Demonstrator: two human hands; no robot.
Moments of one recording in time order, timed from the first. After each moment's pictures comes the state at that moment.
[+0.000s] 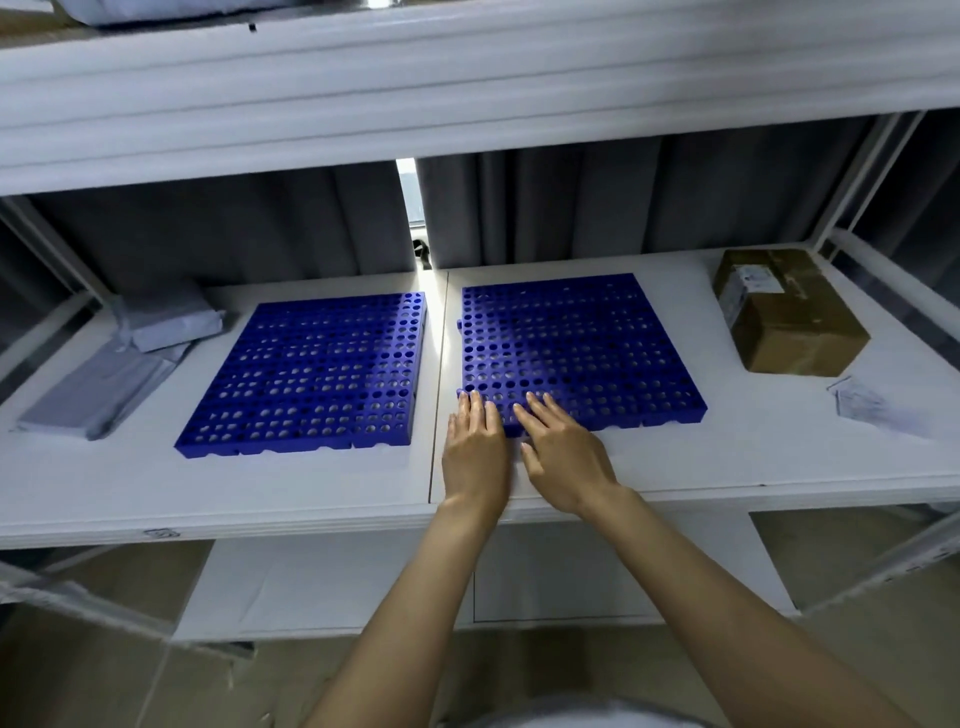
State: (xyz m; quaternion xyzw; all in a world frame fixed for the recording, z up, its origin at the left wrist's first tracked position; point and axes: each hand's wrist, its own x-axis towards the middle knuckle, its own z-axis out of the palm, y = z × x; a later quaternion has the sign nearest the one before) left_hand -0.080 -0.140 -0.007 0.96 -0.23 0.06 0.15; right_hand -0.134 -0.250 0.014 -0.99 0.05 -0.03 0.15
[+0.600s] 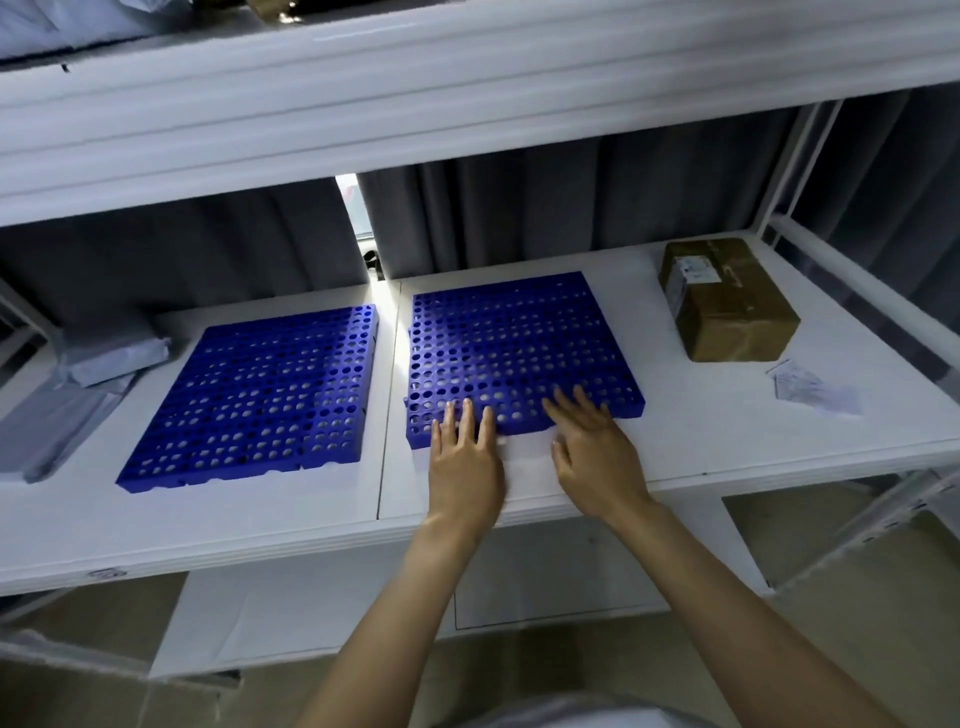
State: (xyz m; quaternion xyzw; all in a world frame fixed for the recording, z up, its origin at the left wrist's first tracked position) left_hand -0.111 -0.175 0.003 0.95 -0.29 0.06 0.07; right_hand -0.176 -0.324 0.000 -0.97 0.11 -0.13 0.19
